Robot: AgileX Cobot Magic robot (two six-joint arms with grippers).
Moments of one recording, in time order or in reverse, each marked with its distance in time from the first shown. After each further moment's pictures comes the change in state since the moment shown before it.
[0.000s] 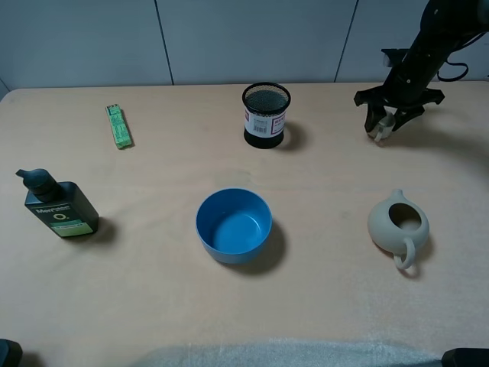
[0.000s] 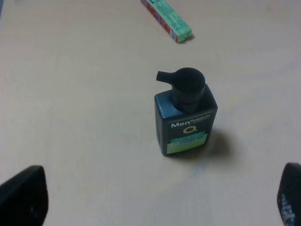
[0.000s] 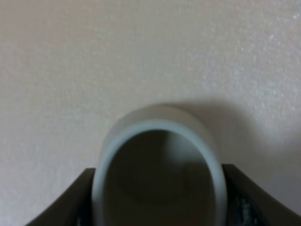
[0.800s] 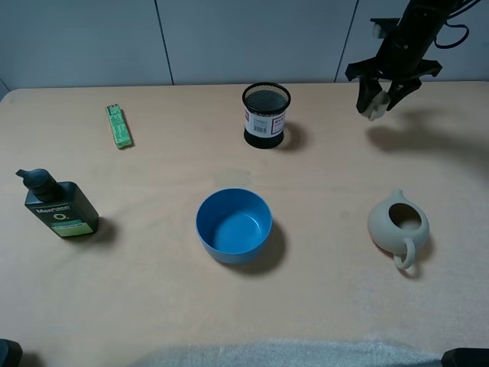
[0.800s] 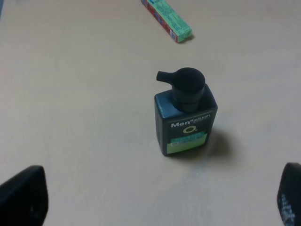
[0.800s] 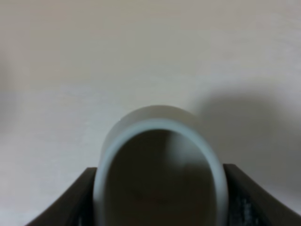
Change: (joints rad) left arm 0.000 0.000 0.000 0.000 0.000 0.000; right arm 0.091 -0.073 -0.092 0.009 0.208 -0.002
